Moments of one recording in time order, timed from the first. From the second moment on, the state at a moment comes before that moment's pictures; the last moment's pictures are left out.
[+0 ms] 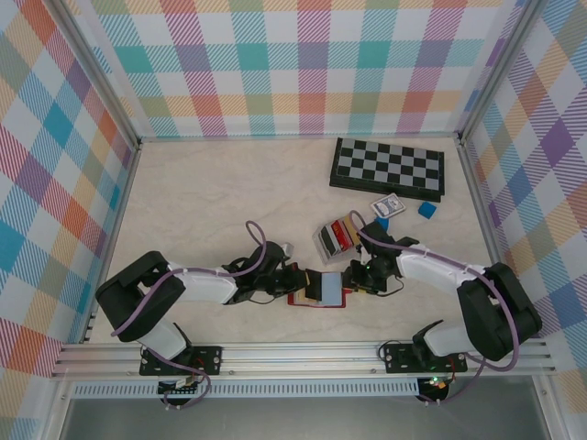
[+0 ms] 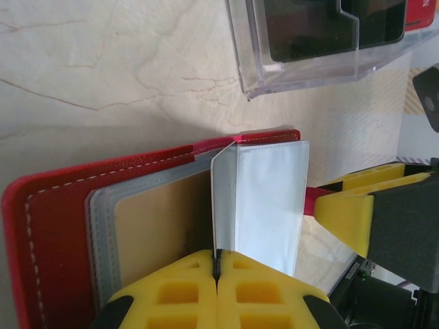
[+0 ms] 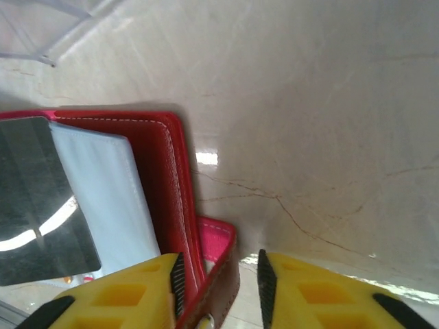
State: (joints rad) left arm -0.87 1.57 0.54 0.31 0.30 -1.08; right arm 0.54 1.38 0.64 -0.59 -0.34 0.68
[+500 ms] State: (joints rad) left arm -0.90 1.58 0.59 0.25 0.30 -1.07; right arm 0.54 1.39 0.60 -0.54 -0.34 0.74
